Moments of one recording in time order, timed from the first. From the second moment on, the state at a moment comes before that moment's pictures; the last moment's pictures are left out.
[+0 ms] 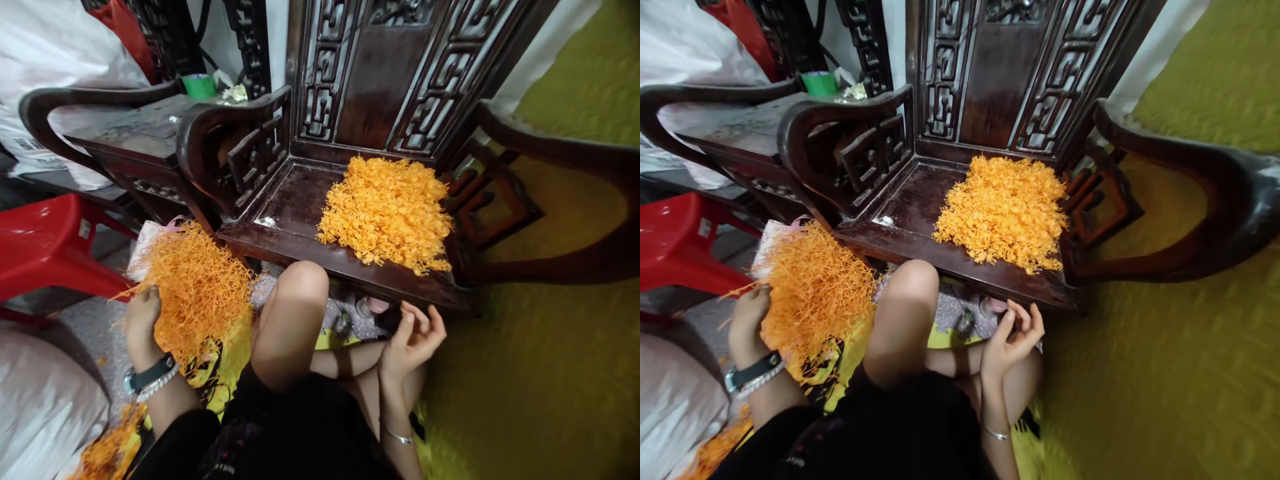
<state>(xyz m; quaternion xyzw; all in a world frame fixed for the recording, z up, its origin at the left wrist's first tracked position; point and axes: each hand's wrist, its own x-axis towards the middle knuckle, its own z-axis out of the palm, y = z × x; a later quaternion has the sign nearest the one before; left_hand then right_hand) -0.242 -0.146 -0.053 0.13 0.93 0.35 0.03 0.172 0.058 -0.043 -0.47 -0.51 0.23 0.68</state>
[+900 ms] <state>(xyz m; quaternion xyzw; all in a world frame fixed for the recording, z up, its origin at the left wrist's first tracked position) -0.165 -0.157 -0.109 0.16 0.87 0.45 -0.12 0.209 0.046 -0.122 -0.58 -0.50 0.40 0.51</state>
